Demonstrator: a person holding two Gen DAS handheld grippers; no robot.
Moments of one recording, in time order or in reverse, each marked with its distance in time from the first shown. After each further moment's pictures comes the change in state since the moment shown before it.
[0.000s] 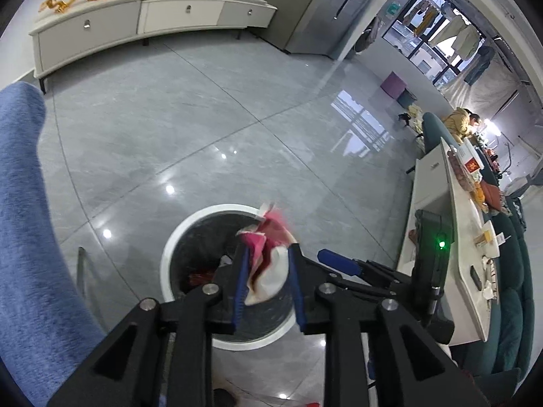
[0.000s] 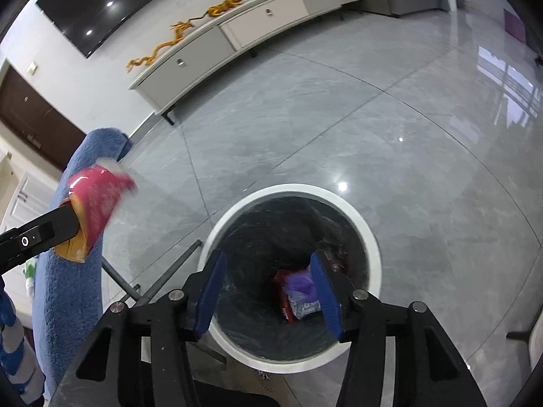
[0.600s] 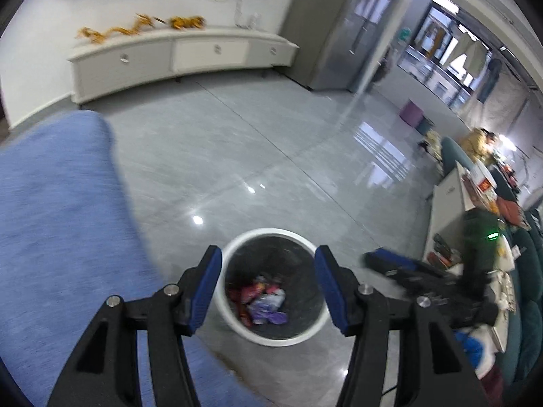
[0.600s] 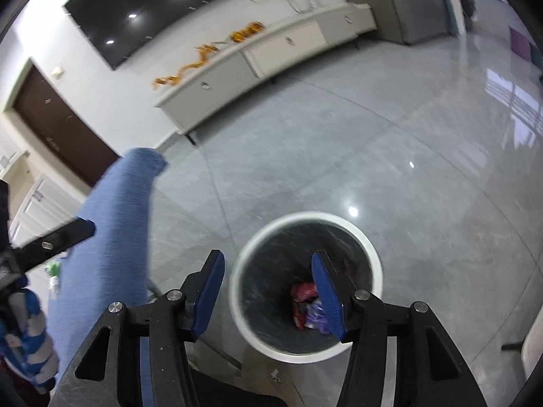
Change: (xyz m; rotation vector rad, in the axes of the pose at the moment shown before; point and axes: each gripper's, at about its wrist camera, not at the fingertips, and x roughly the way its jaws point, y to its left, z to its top) left arm -0.110 0.027 -0.030 -0.011 -0.193 0.158; right arm -0.077 0.044 0.004 -0.083 -0.119 0.071
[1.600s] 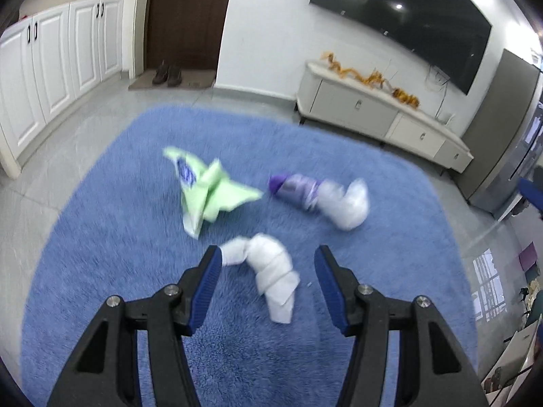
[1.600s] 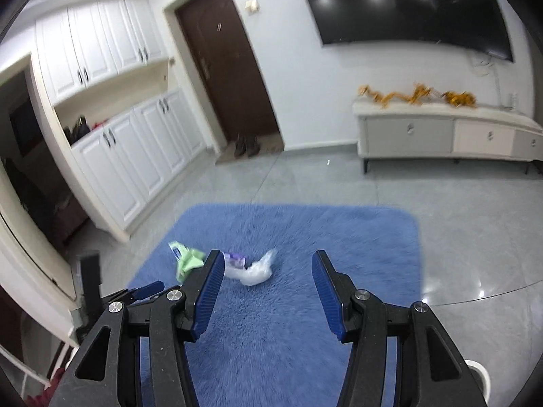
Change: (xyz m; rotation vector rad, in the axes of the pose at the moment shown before) left arm -0.190 0.325 -0.137 -0.546 -0.211 0.529; right arm 0.067 0.422 0.025 -0.593 0.036 0.368
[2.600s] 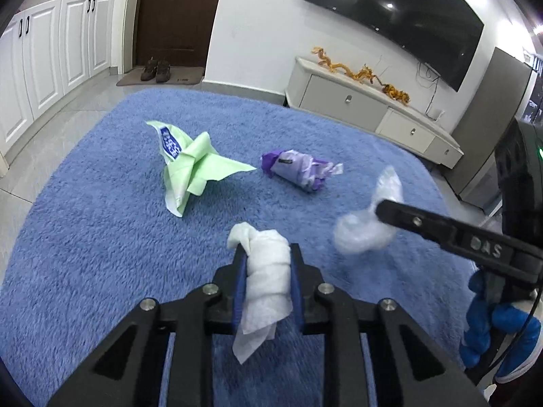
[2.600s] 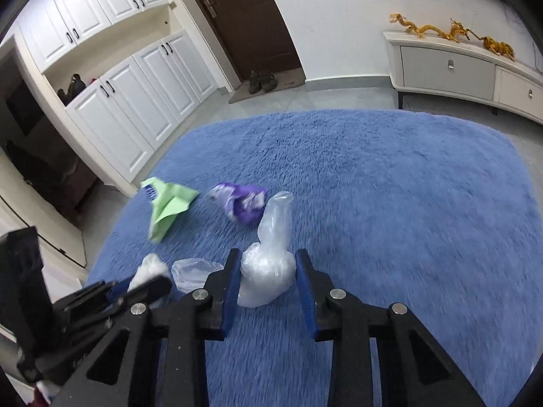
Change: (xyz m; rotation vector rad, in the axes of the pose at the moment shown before) left arm 0.002 -0.003 -0.022 0.021 -0.023 -0.062; right arm 0.131 0.000 -0.065 0.023 0.216 0.101
